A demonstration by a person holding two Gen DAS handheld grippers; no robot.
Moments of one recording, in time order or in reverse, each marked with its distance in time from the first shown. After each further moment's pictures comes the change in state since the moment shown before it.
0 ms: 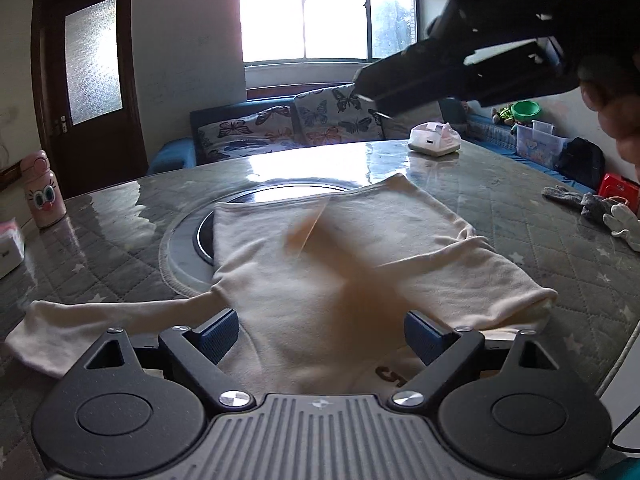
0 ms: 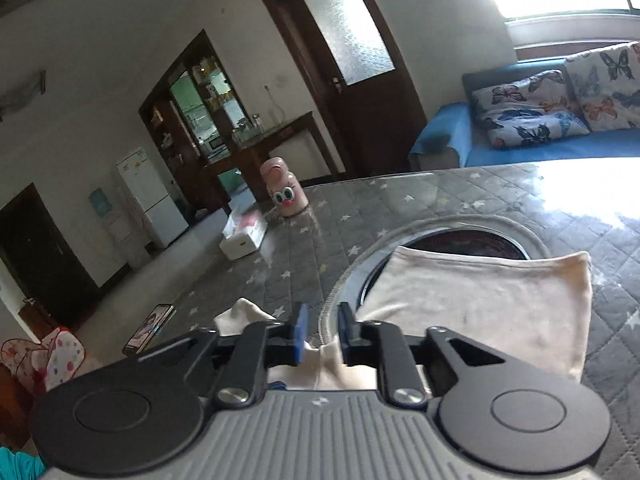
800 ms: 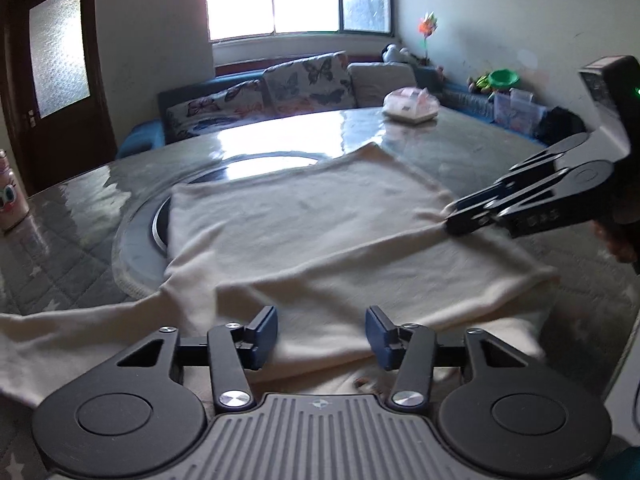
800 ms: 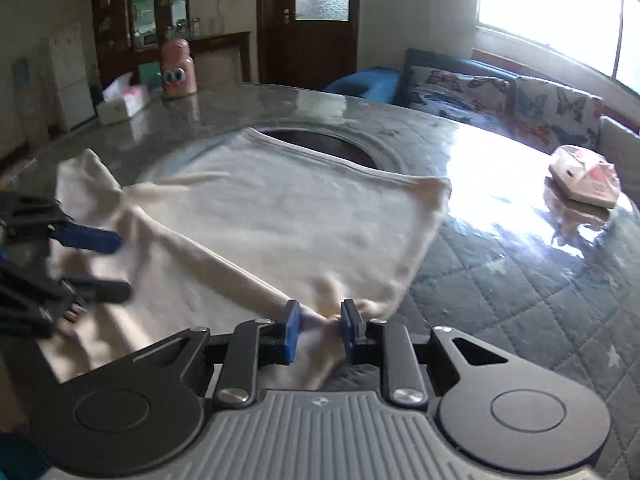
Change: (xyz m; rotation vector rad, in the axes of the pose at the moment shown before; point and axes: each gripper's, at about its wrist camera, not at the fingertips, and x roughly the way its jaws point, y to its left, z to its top) left arm 0.039 -0.010 0.002 0.053 0.087 -0.065; right arm 0.016 -0.073 -0.081 -0.260 0.175 -0.377
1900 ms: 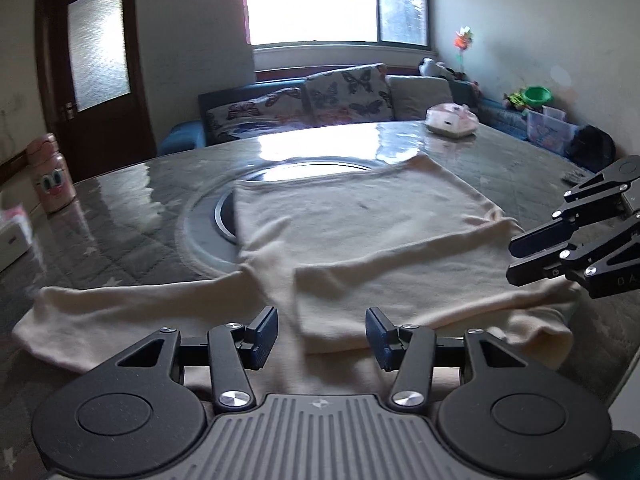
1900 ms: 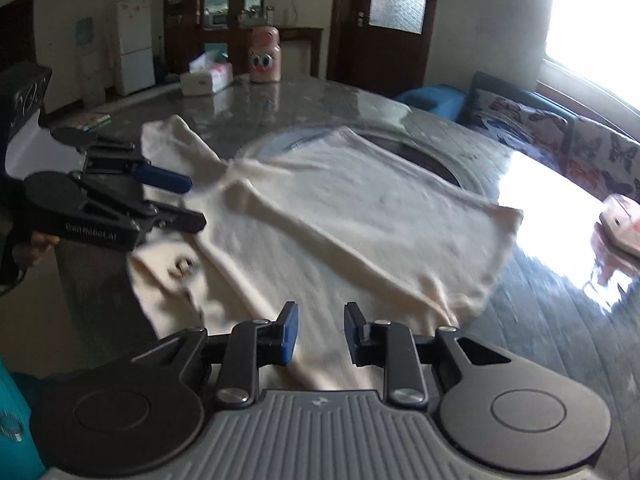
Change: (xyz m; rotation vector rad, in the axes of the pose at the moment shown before) left arm -0.032 0.030 -0.011 -0.079 -0.035 0.103; right arm -0.025 0.066 -0.001 -0.208 -0.002 0.134
